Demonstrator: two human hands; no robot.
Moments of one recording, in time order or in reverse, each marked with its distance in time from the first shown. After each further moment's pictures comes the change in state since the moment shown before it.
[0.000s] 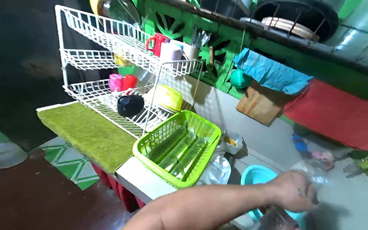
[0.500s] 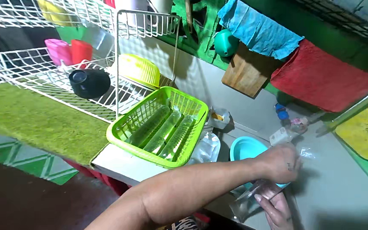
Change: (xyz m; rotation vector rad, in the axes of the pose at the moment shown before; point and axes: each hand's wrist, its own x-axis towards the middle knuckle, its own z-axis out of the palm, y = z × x) left_hand -0.016 0.004 0.001 0.062 -0.146 0.012; right_hand -0.020 0.017 0.019 -0.210 0.241 -0.023
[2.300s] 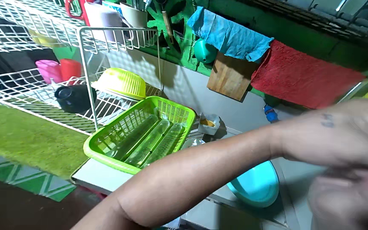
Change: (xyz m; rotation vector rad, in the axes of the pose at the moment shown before) left_hand 0.078 0.088 -0.042 -0.688 -0.160 0.962; right_hand 0.087 -0.162 0.000 -0.487 0.424 -1.131
